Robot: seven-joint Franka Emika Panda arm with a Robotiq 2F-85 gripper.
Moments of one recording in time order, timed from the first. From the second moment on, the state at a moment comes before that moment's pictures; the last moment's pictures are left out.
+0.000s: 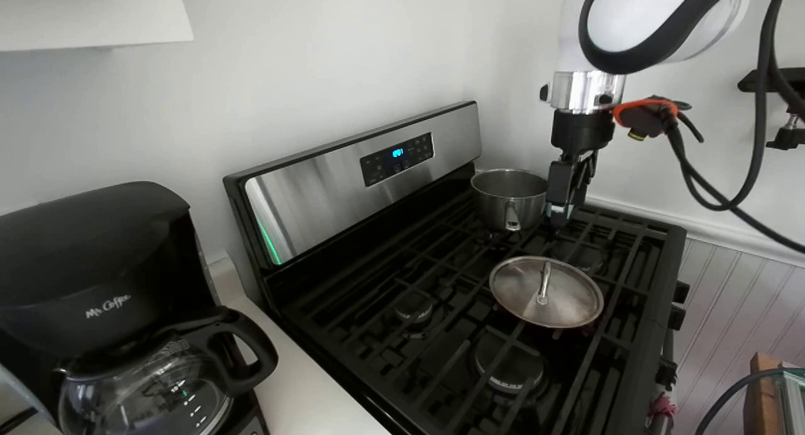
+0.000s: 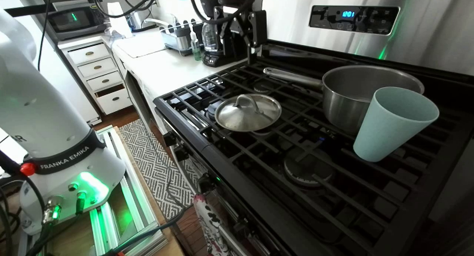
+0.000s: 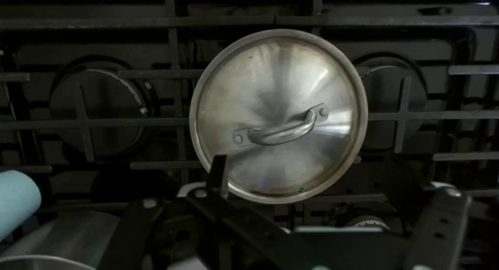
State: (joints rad) arm -0.09 -0.26 -0.24 -2.48 -0.08 2.17 -0.23
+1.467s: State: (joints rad) arm -0.14 -0.07 -0.15 -2.54 -0.10 2.37 0.59
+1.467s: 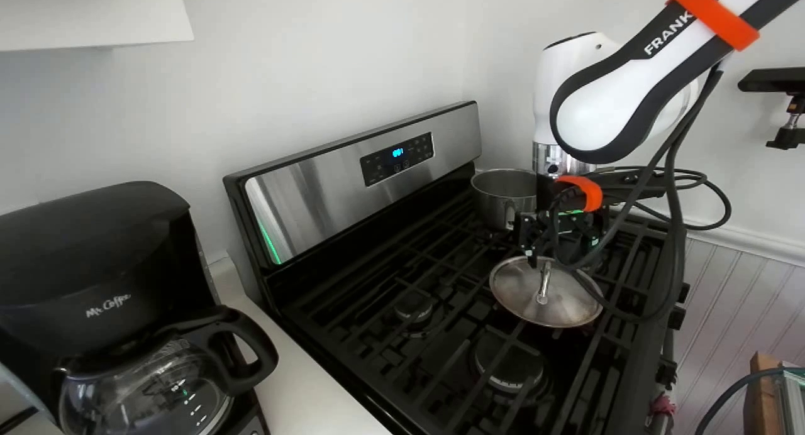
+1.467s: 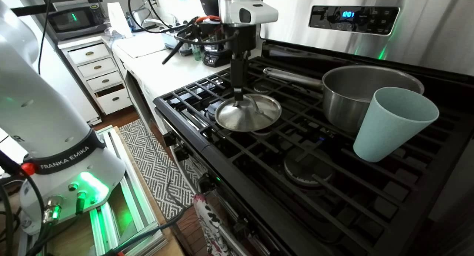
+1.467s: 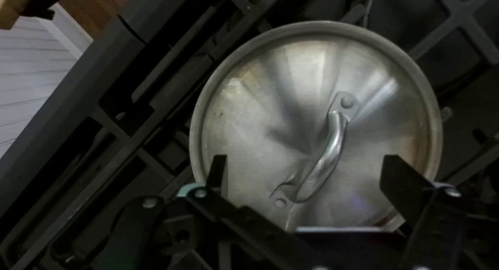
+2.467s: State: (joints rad) arm -0.11 0.06 -0.15 -2.47 -0.11 2.43 0.78
